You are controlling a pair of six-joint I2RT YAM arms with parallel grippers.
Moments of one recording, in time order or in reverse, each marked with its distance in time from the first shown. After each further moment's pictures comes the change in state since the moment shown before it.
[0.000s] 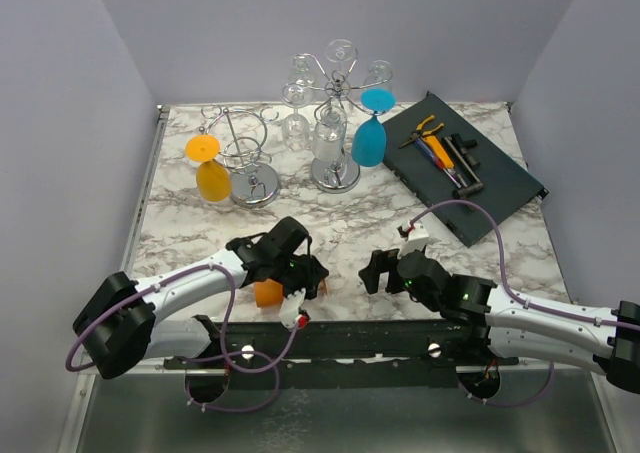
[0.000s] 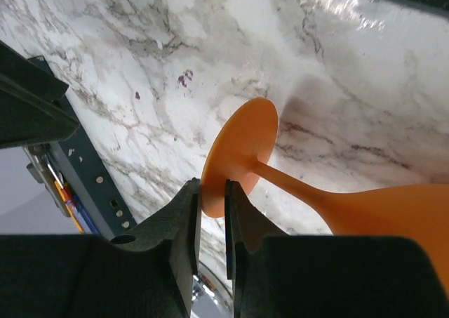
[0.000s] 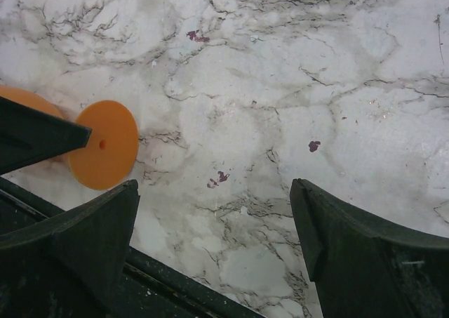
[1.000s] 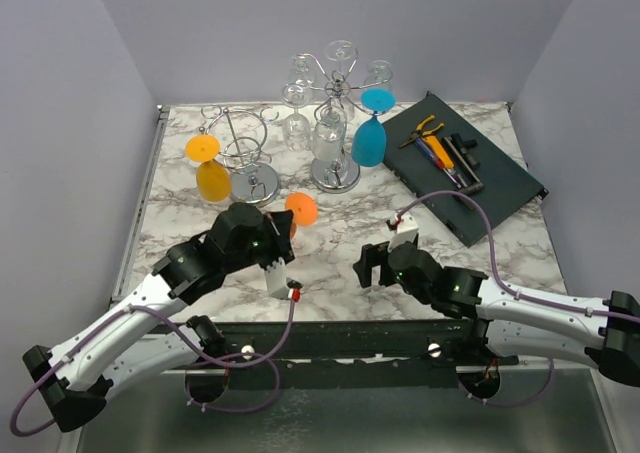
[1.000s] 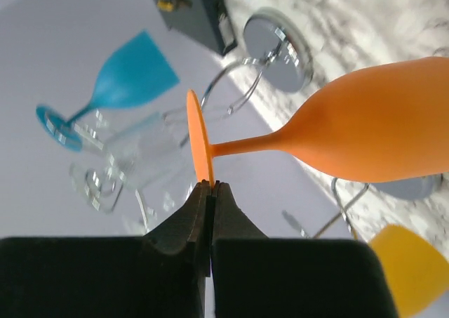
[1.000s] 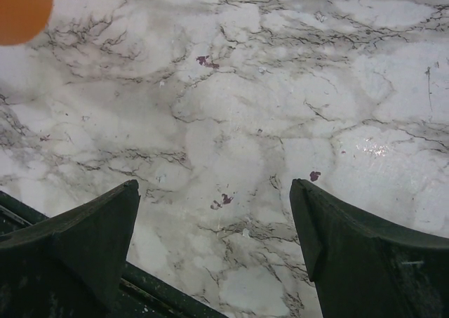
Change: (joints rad) left arm 0.010 -0.404 0.191 -0.158 -0.472 -0.108; right arm 0.000 0.106 0.095 0.014 0.020 -0.109
